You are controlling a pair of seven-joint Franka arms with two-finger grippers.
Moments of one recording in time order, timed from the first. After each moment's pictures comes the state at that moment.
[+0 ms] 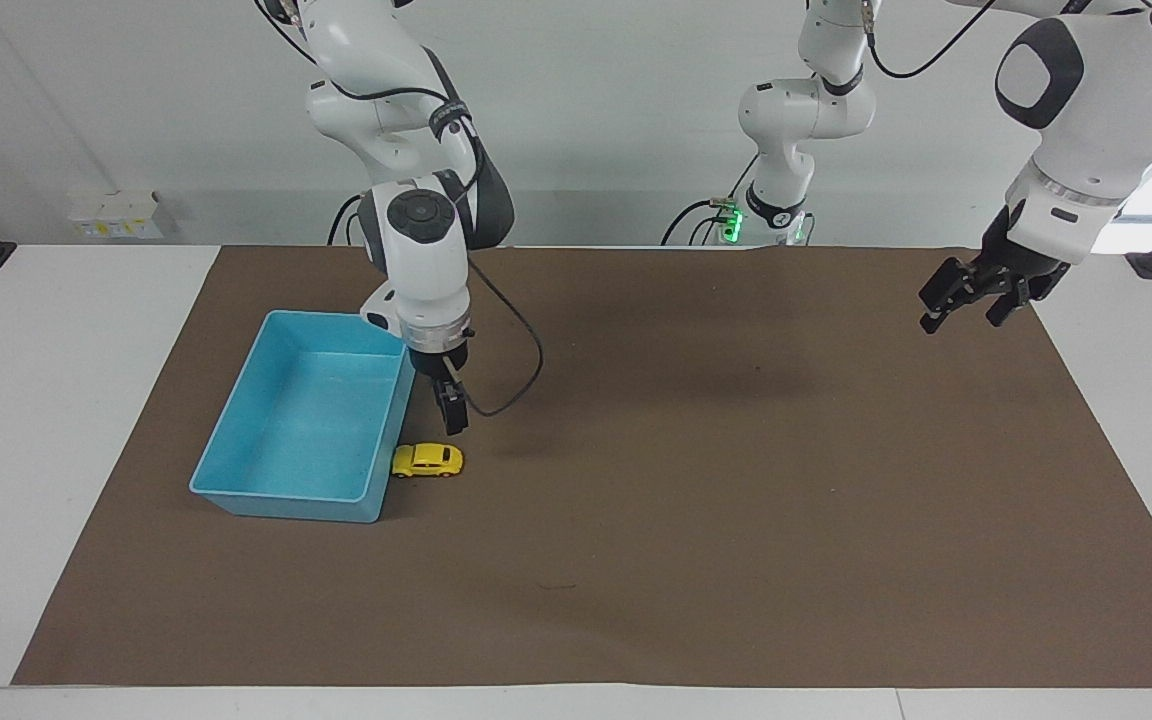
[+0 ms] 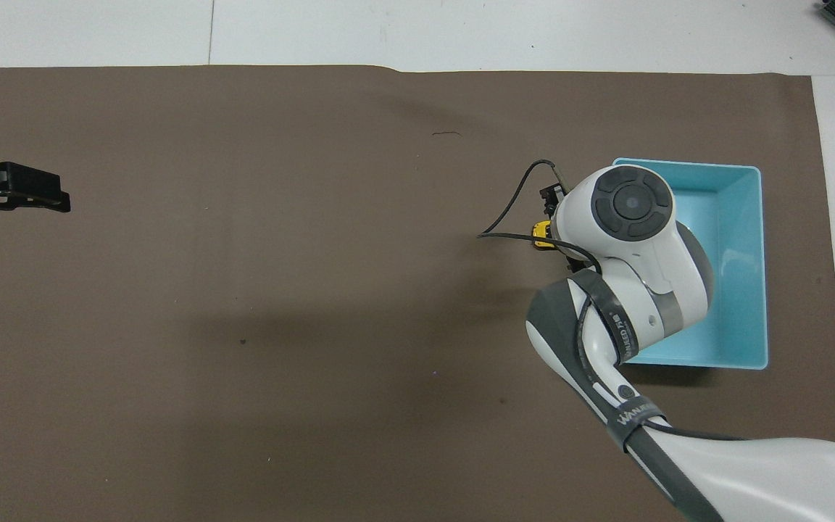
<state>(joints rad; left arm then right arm) -0.01 0.00 -0.01 -1.59 -0.06 1.67 -0.09 0.21 0.30 0.10 -1.89 -0.27 2.23 1.72</state>
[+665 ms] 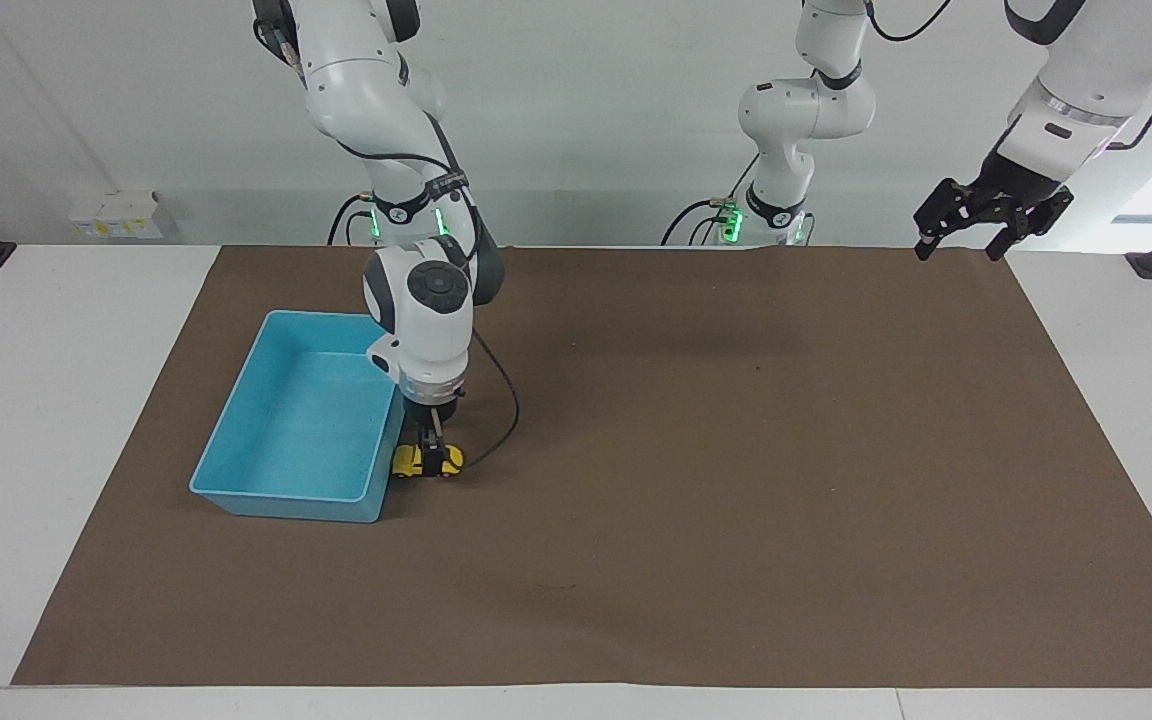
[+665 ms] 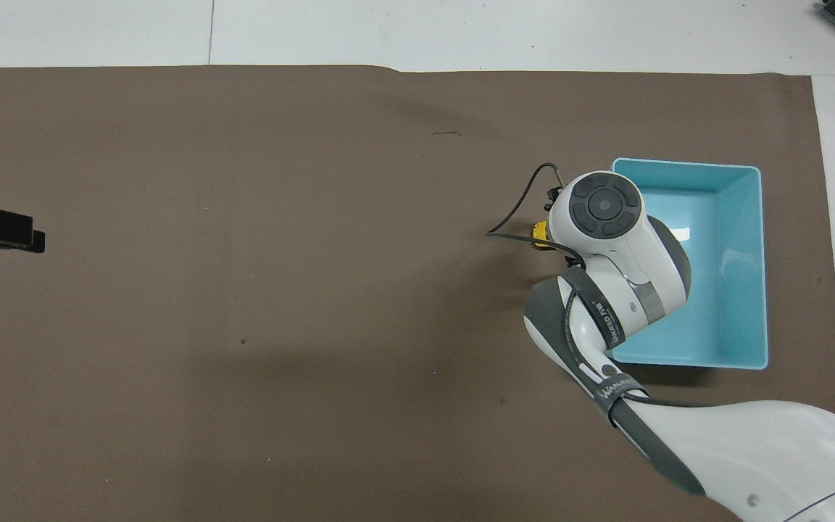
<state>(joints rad) -0.01 -0.07 -0.01 -1.59 -0.06 1.53 0.00 0.19 0.39 0.09 -1.89 -0.36 2.30 1.90</state>
